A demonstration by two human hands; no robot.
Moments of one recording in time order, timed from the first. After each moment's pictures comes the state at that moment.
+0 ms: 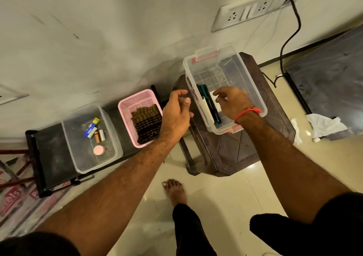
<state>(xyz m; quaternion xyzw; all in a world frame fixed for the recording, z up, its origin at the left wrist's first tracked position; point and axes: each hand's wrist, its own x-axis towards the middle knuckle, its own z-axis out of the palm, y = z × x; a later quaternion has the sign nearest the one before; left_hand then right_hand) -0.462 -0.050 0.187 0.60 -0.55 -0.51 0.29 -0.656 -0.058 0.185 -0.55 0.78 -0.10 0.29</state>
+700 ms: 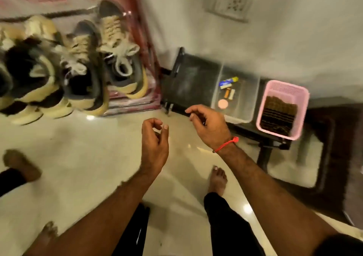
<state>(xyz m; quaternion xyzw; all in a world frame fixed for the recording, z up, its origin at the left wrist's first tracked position) -0.060 0.210 0.119 0.80 -0.26 -0.29 0.45 -0.182 0.079 0.148 -0.76 0.42 -0.19 0.46</state>
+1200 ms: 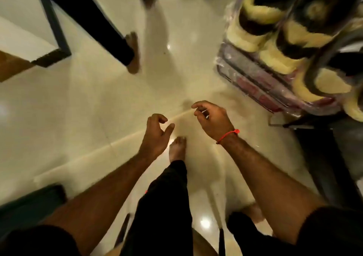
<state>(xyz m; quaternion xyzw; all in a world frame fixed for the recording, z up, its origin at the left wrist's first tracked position) 0.120 0.579 0.038 0.89 0.06 -0.22 0.40 0.120 0.368 0.057 -0.84 0.12 0.12 0.51</state>
